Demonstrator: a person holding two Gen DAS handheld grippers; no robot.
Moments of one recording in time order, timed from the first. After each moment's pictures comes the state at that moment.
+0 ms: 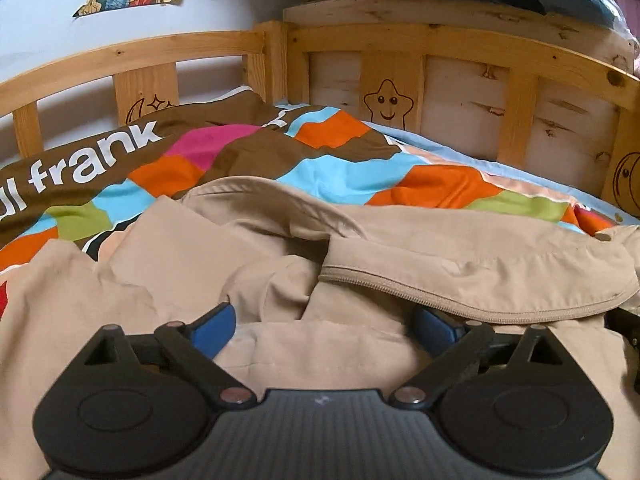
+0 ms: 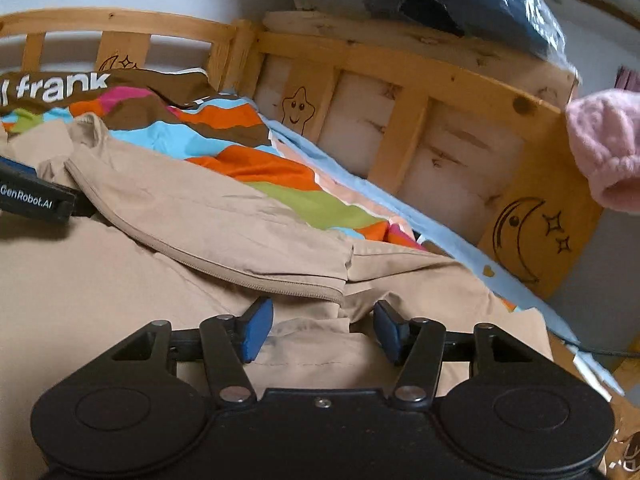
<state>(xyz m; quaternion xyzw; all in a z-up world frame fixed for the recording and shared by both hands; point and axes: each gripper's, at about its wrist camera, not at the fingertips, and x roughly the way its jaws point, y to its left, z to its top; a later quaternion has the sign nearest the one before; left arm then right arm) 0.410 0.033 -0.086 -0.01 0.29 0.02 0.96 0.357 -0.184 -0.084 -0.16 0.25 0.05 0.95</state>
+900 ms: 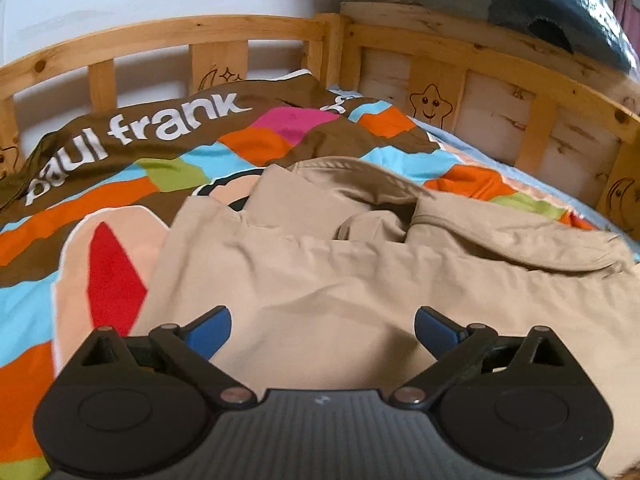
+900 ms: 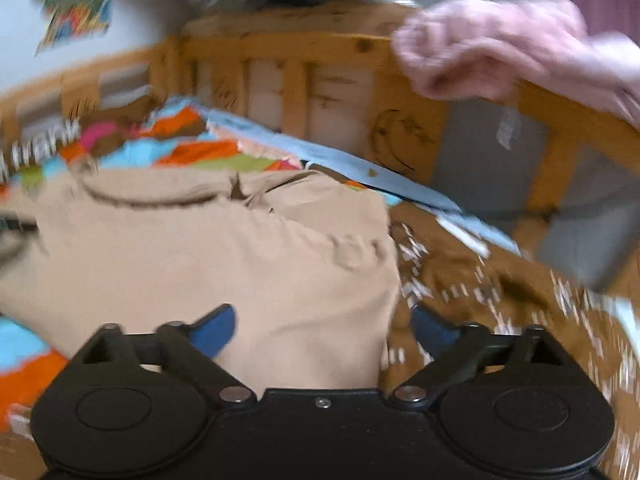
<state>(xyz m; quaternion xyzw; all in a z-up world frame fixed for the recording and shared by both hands) 0.321 0.098 -0.043 -0.06 0.33 0.05 0.94 0.201 -0.310 0.001 0.03 0.35 0.00 0.94</state>
